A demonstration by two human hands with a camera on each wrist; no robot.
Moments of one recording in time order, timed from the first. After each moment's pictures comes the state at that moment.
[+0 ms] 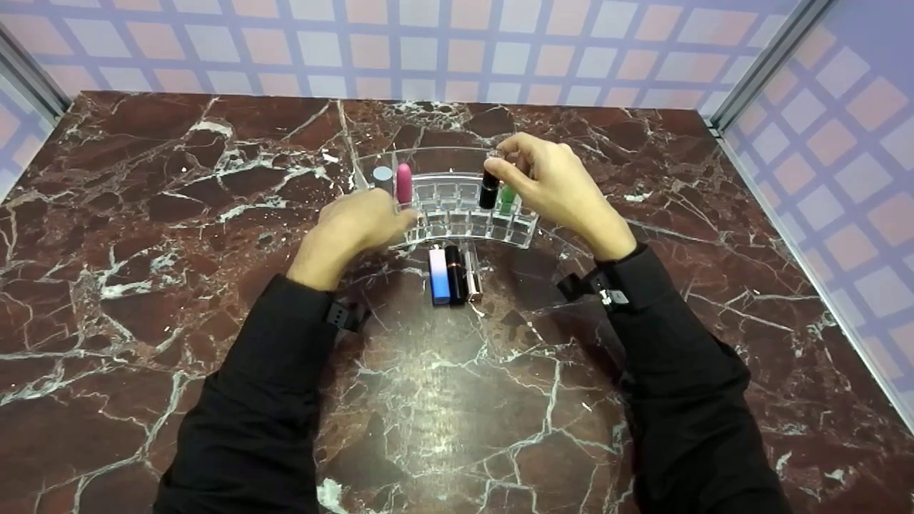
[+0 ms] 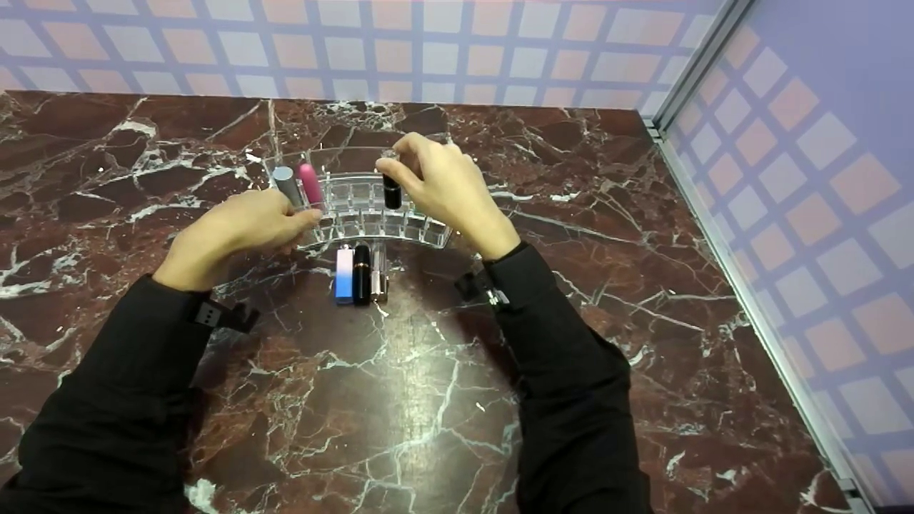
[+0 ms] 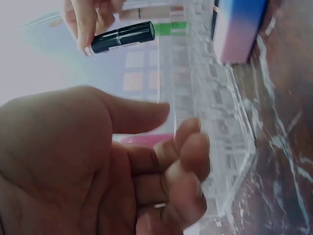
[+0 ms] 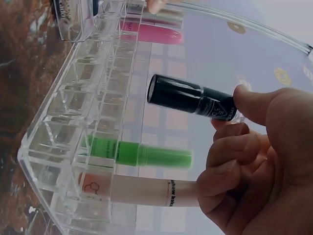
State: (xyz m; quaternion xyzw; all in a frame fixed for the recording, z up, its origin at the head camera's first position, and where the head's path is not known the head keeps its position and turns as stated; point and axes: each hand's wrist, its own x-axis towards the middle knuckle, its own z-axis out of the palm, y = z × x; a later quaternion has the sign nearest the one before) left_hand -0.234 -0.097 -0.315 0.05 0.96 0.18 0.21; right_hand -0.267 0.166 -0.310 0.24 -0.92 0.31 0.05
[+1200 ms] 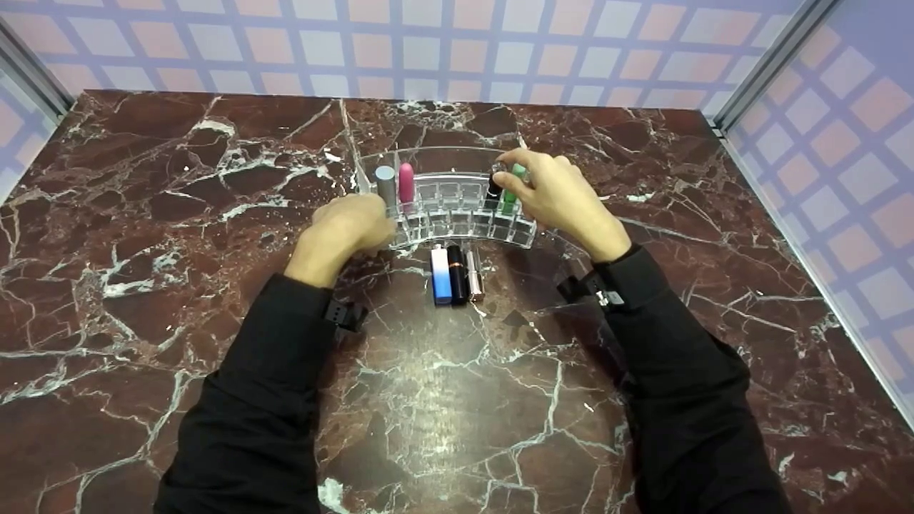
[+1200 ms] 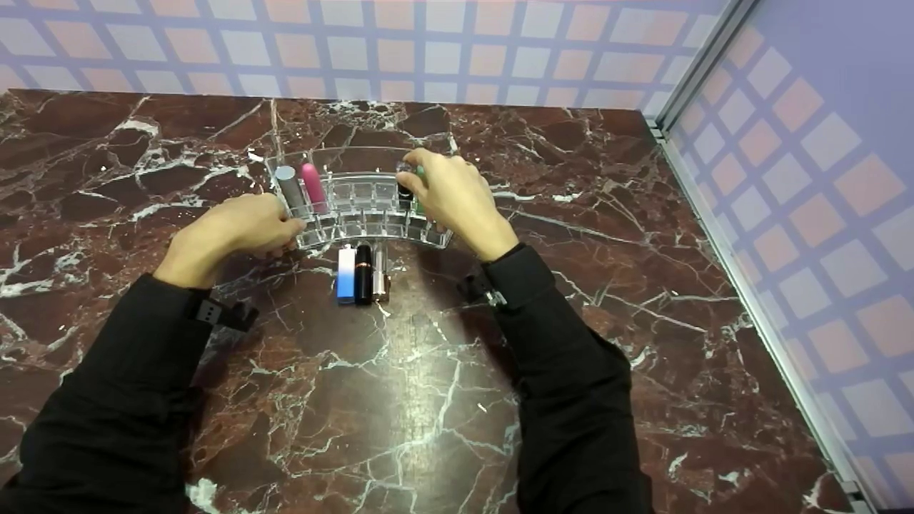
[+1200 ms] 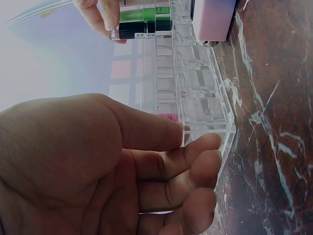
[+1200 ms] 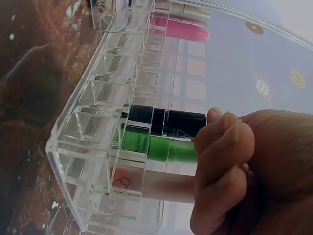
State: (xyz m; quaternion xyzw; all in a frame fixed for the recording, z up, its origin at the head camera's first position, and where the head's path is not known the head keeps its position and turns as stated) left_hand -0.237 -0.105 -0.318 0.02 0.97 0.11 0.24; right_hand -0.273 0.167 -0.323 0.19 -0.95 0.24 -0.02
